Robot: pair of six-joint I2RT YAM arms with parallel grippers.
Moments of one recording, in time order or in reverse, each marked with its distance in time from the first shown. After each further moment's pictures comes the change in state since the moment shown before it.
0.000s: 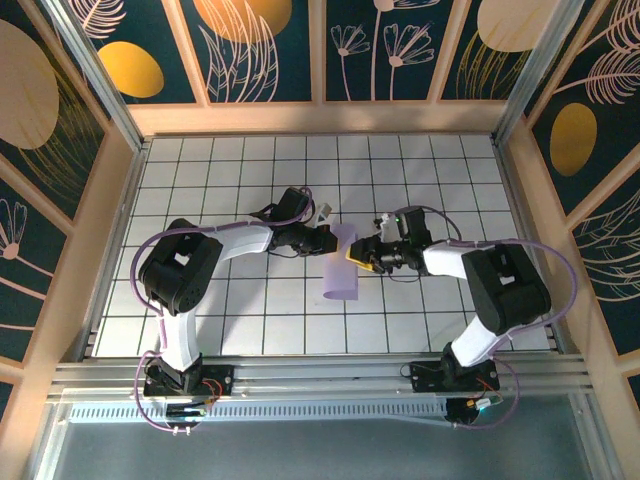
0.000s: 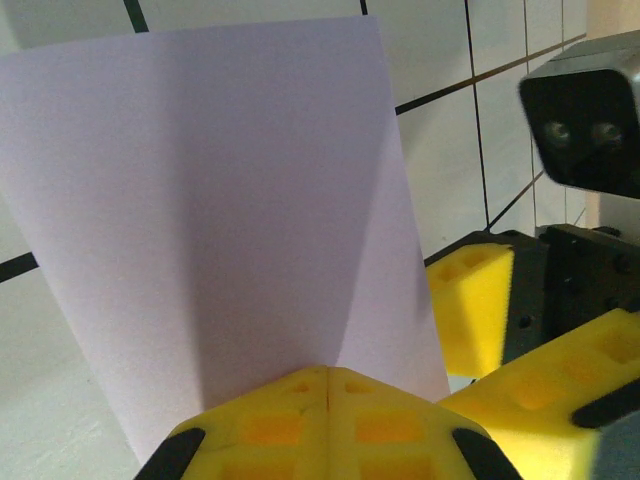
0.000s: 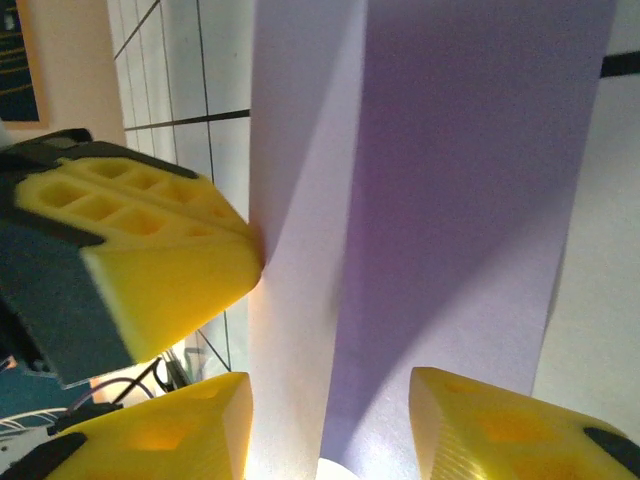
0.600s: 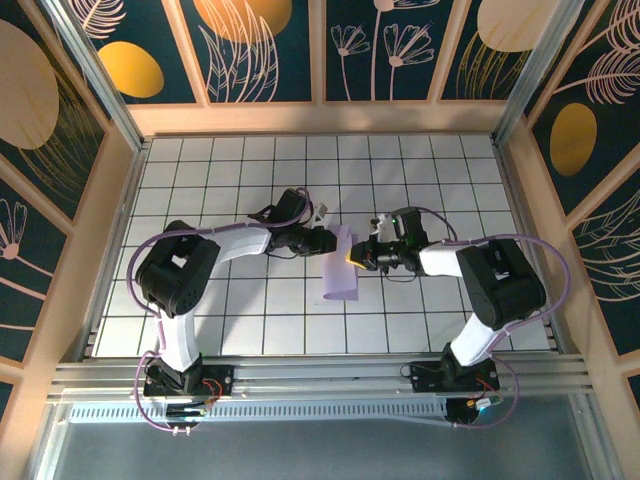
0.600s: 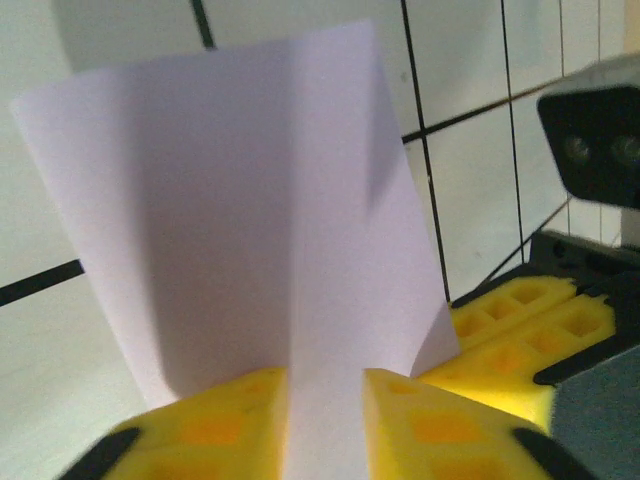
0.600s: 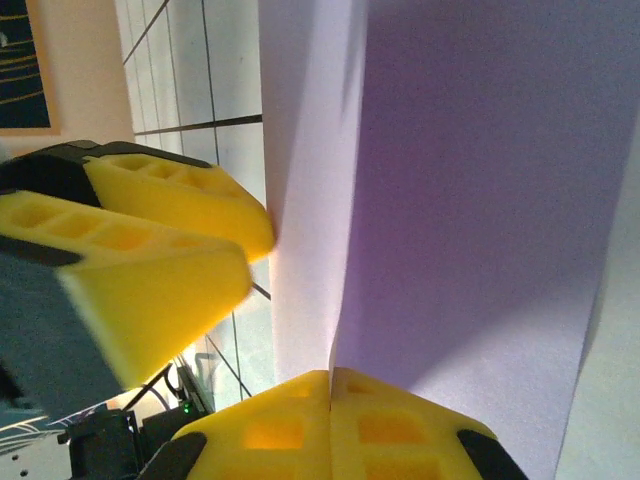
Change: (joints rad) left arm 0.000 -0.035 -0.032 -0.003 -0.095 -0.007; right arm 0.018 0.027 -0.010 0.071 0.002 0.056
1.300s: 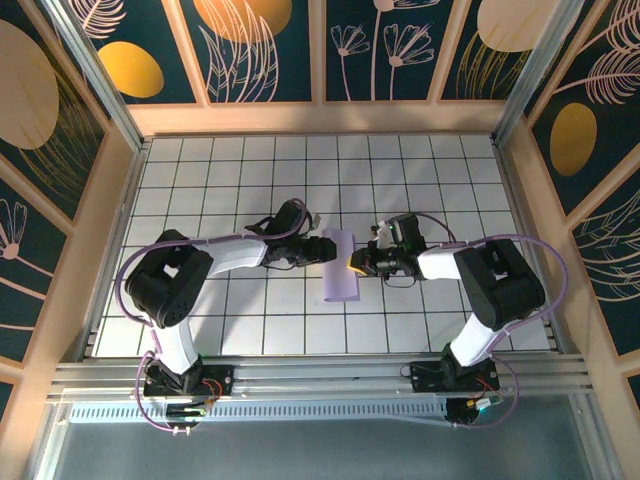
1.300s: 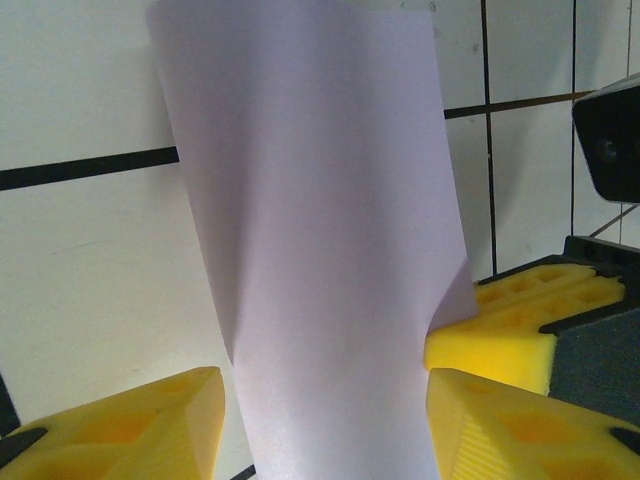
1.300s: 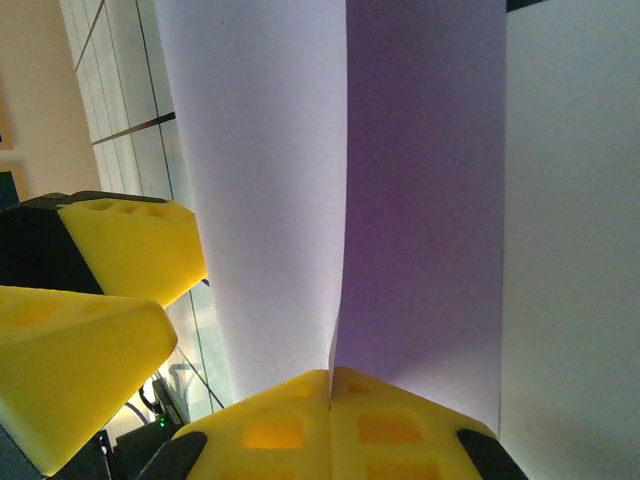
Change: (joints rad) left arm -0.041 -0.069 -0.113 0.031 -0.118 -0.092; right arm 0.024 0.001 -0.032 -0.008 0.073 0.027
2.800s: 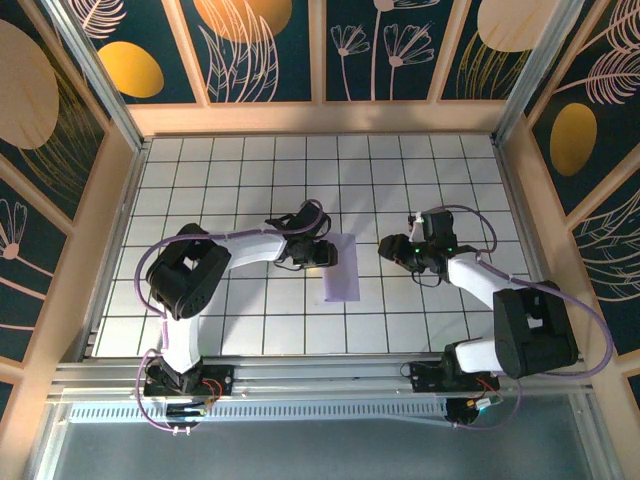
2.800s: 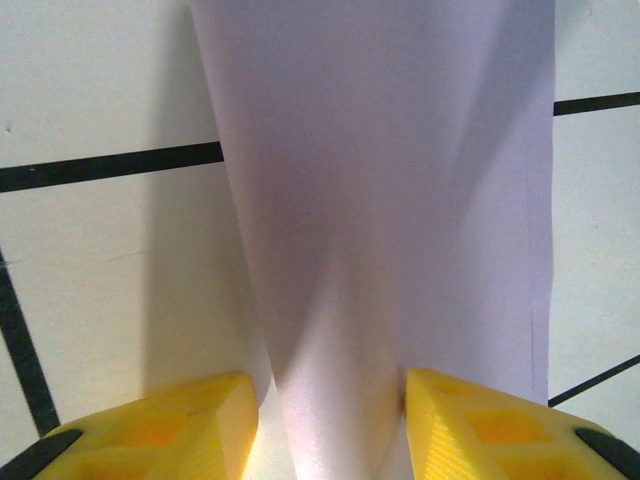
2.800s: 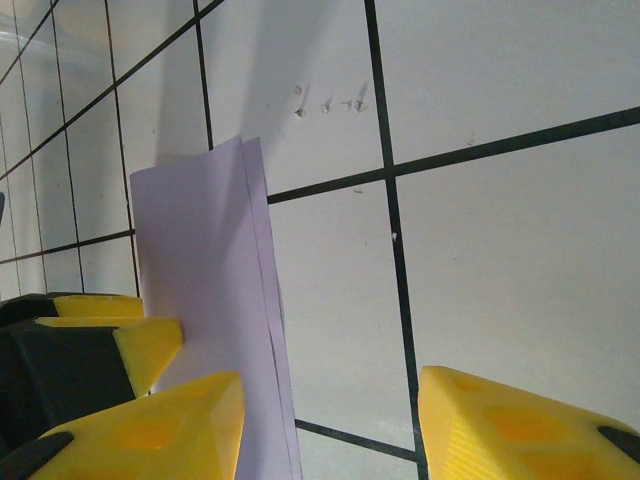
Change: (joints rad) left arm -0.079 0.118 0.173 -0.249 -0.209 0.018; right arm -0.173 -0.317 -0.021 -0.326 0.276 -0.194
